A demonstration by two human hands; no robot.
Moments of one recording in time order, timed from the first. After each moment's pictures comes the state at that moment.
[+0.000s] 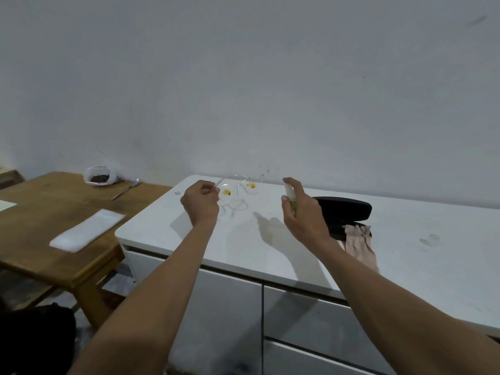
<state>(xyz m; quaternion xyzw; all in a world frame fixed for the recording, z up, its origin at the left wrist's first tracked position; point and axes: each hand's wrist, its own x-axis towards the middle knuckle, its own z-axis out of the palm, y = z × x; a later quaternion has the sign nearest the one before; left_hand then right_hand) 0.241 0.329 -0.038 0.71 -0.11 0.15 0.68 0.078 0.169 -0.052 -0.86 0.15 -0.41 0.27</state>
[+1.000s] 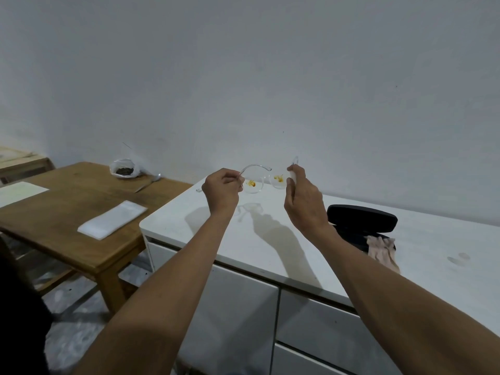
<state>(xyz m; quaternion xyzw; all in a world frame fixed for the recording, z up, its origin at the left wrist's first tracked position) 0.241 0.340 -0.010 0.67 -0.14 0.12 0.72 0.122 0.200 -0.020 -0.86 0.13 -0.44 0.22</state>
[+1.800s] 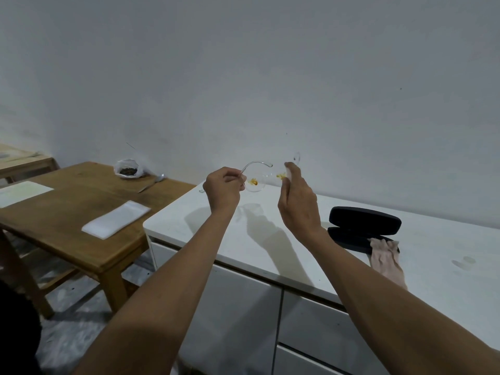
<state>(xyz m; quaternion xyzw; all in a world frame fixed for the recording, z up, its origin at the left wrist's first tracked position) 0.241 0.346 -0.002 0.67 -0.14 0.12 0.72 0.133 0.221 -0.020 -0.84 0.14 -0.46 0.24</state>
